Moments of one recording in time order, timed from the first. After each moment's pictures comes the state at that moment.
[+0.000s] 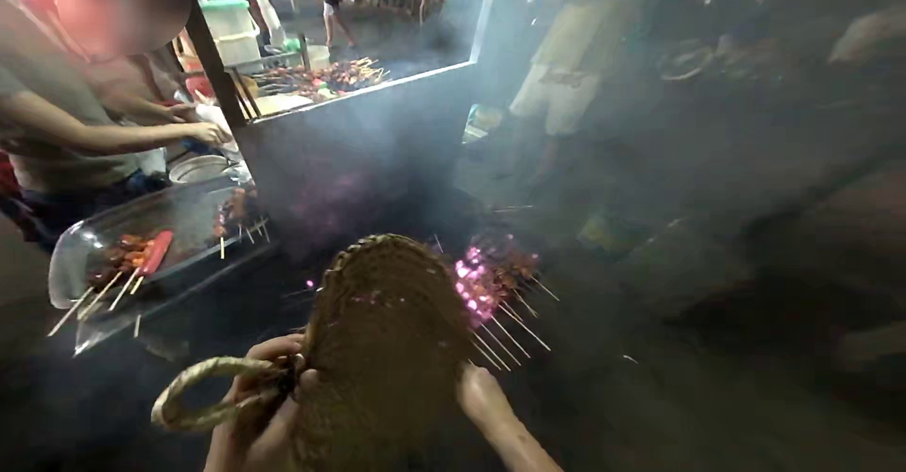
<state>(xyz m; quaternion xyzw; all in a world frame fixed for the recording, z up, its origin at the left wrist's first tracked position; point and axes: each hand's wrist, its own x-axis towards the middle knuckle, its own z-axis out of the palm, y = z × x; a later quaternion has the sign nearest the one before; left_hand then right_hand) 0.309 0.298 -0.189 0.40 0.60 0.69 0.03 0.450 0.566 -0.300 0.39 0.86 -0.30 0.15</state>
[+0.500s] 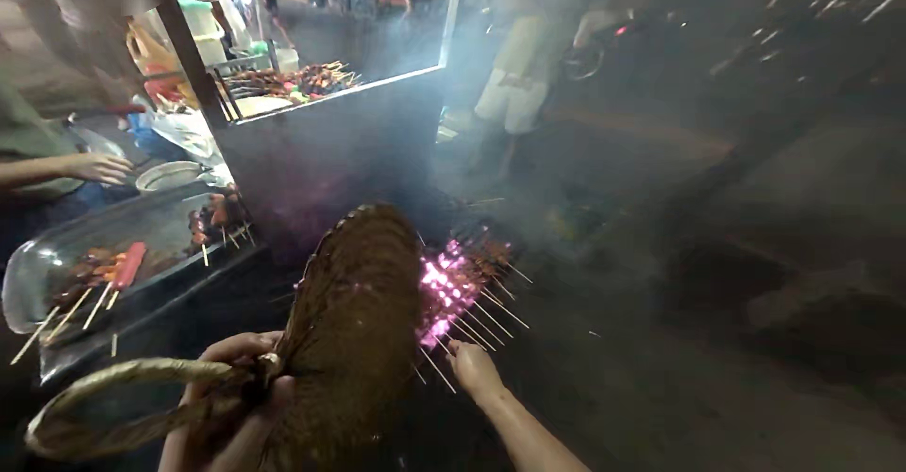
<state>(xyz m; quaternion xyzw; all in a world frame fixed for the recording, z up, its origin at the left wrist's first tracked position) 0.300 0.275 -0.147 0.44 0.59 0.68 0.03 0.447 0.577 -0.315 0.44 0.84 -0.27 0.14</state>
